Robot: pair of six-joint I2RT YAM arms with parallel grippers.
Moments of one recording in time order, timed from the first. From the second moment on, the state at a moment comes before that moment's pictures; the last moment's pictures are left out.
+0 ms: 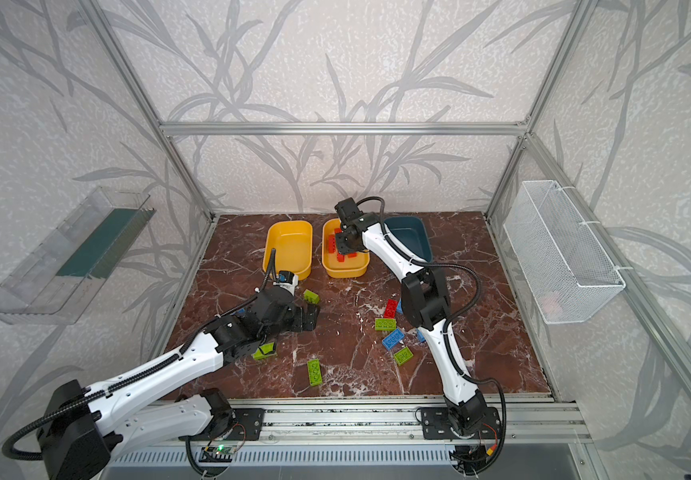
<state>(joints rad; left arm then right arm) -0.74 1.09 0.71 -0.38 -0.23 -0.53 0.55 2.45 2.36 -0.92 0.00 0.25</state>
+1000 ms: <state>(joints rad) -0.77 0.93 0.67 -0.37 -0.09 -0.56 0.58 1.62 1.25 -0.78 0.06 0.42</state>
